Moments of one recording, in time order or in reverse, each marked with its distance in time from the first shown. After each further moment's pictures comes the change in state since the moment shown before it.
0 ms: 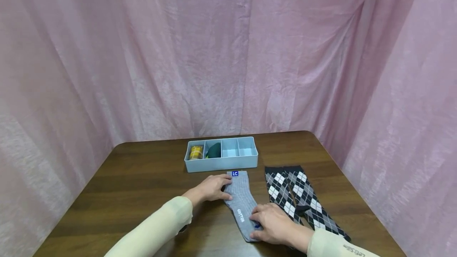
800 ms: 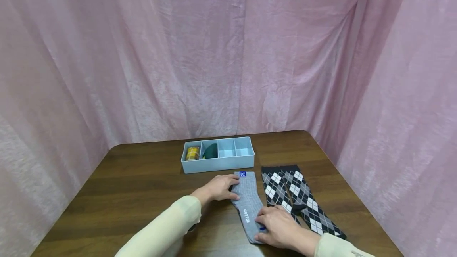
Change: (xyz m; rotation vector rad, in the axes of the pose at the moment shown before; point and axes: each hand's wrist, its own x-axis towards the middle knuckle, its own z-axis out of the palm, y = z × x) left_hand 0.024 0.025 0.004 0.020 0.003 0.050; right_hand -0.022 0.003 -0.003 -0.054 0.024 0.074
